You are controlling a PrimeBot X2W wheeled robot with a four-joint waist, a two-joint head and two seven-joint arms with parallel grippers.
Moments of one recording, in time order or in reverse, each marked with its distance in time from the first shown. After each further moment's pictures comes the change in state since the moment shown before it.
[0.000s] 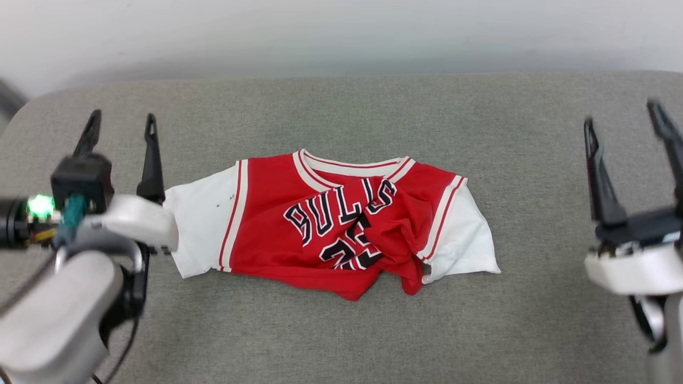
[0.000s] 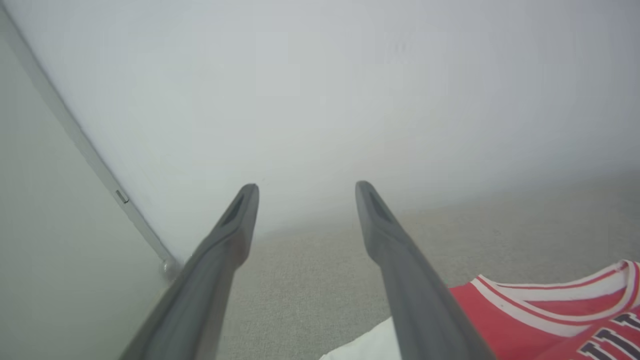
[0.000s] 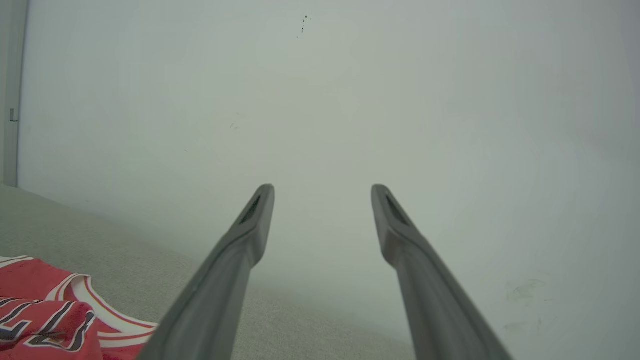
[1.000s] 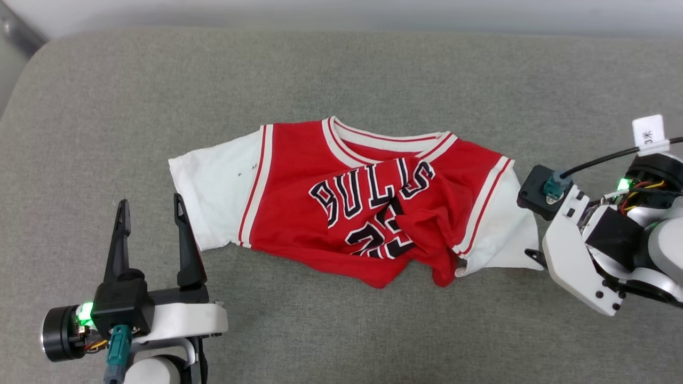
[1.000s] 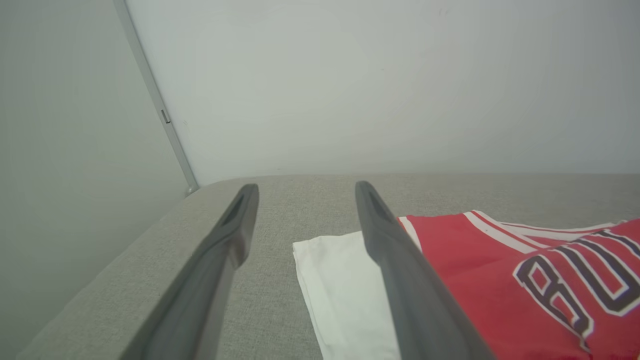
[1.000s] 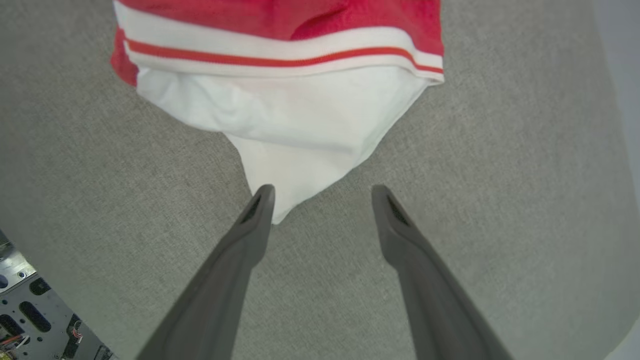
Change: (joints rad) left arm 0.548 -0.490 0.573 -0.229 0.559 -0.155 0.000; right arm -0.658 -0.662 1.124 0.089 0.818 0.000 1.048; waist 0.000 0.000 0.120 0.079
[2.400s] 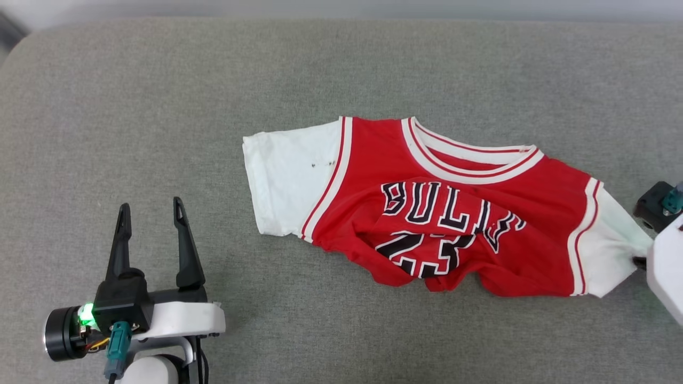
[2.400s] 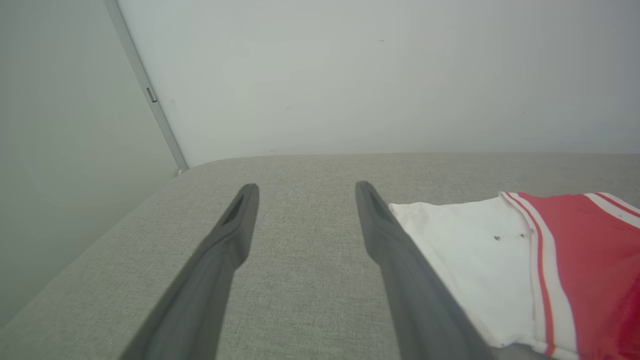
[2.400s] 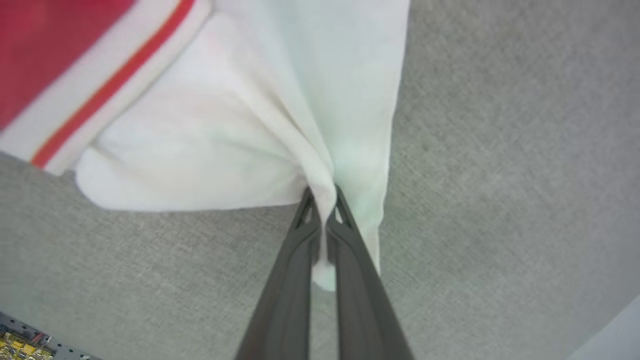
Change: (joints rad) left arm 0.004 -0.197 0.207 0.067 0.174 -0.219 0.000; right arm 0.048 -0.178 0.132 0.282 0.162 0.000 -0.262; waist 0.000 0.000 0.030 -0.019
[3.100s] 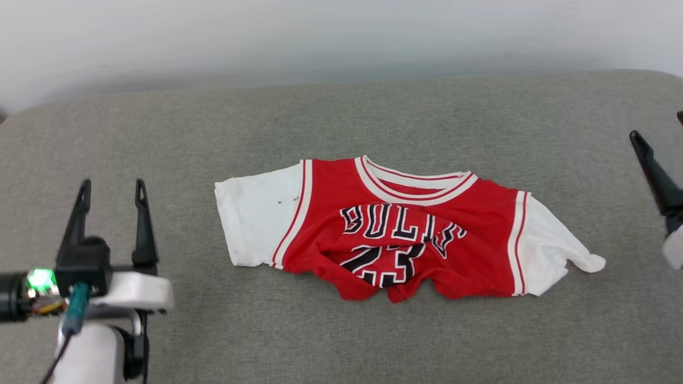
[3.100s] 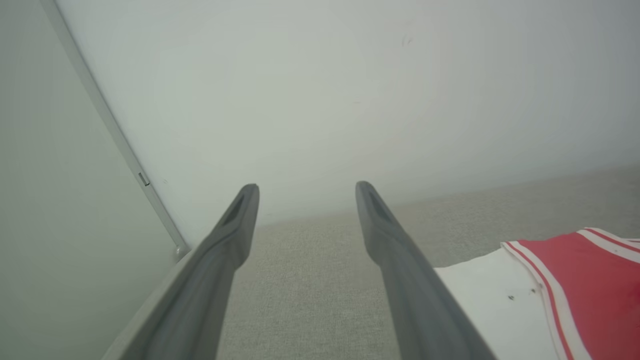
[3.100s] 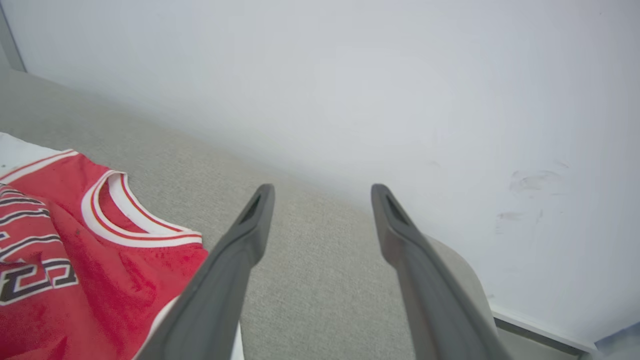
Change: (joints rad) left arm -0.080 0.140 0.058 0.126 0.025 -0.083 0.000; right arm 0.350 0.253 -0.815 0.034 -0.346 0.000 -0.644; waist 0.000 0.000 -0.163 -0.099
